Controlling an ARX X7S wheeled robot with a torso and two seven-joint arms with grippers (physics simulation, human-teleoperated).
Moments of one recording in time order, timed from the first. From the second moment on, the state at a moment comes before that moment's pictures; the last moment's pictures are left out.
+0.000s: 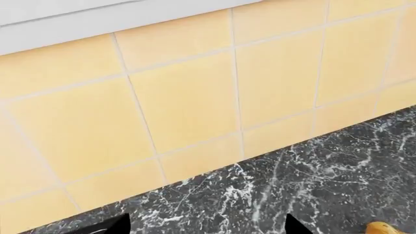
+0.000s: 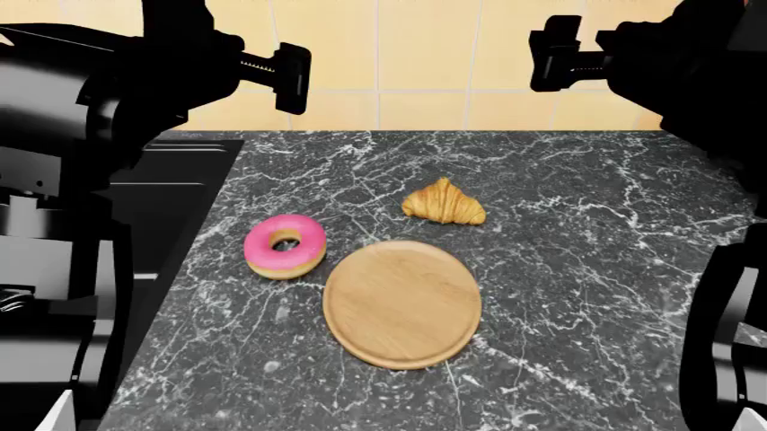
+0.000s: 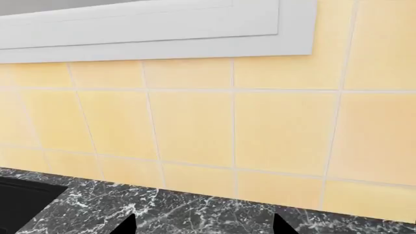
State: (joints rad) left arm -1.46 -0.23 0.31 -0.36 -0.28 -1.21 0.22; right arm 1.36 0.35 -0.04 0.22 0.40 1.23 -0.23
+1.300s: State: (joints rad) left arm -1.62 -0.45 0.94 -0.25 -1.36 -1.53 -0.17; right arm 1.34 0.35 -0.06 0.24 0.42 1.23 -0.23
